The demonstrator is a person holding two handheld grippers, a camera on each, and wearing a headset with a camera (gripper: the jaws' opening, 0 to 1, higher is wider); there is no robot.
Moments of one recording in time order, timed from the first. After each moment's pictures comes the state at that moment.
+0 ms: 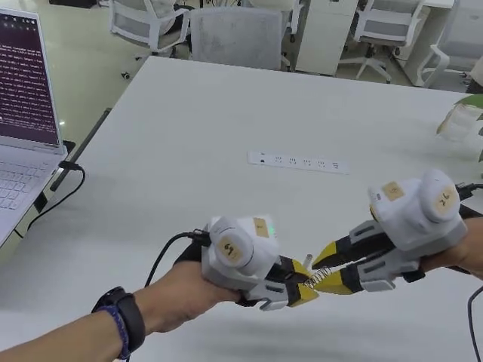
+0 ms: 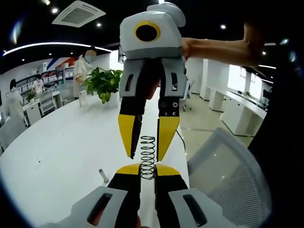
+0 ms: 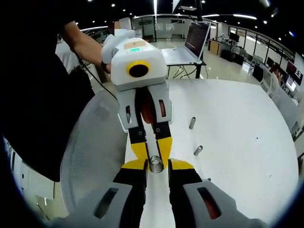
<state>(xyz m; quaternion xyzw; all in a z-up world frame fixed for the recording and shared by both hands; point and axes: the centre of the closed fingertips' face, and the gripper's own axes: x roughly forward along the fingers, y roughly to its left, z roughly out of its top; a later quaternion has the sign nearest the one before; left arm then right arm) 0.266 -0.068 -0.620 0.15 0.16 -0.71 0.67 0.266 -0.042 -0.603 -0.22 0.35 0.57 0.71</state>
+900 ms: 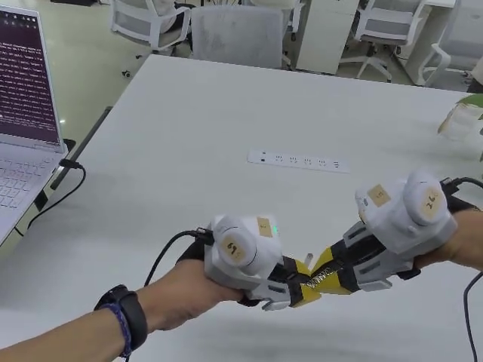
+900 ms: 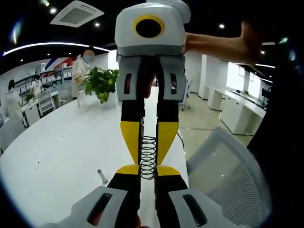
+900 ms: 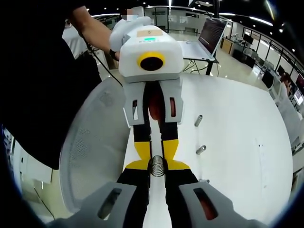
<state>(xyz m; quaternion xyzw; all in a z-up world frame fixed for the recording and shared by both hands) 0.263 -0.069 -0.621 0.15 0.16 -0.71 0.66 0.260 -0.041 -0.610 -0.27 0.36 0.59 0.67</state>
